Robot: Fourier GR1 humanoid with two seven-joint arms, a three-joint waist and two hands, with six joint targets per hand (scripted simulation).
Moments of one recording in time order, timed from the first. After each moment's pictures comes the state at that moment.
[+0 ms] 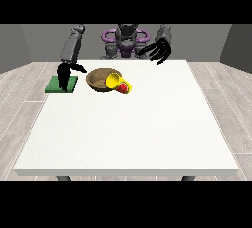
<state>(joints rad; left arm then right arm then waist) -0.71 0.02 -0.08 -1.22 -0.66 0.26 -0.02 -0.57 -0.39 -0.40 -0.62 -0.27 0.27 -0.41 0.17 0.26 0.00</state>
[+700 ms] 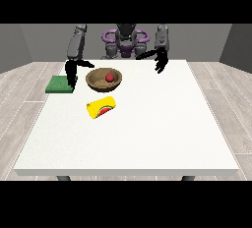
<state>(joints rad) -0.60 0.02 0.06 -1.08 -0.32 0.21 -0.25 -0.58 -0.24 -0.27 -0.68 -0.22 0.20 -0.33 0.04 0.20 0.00</state>
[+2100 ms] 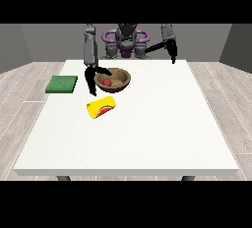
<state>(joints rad) -0.59 0.05 0.02 -1.21 -0.28 0.10 -0.17 -0.62 -0.11 -0.31 -0.56 -0.26 0.08 -0.39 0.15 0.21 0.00</state>
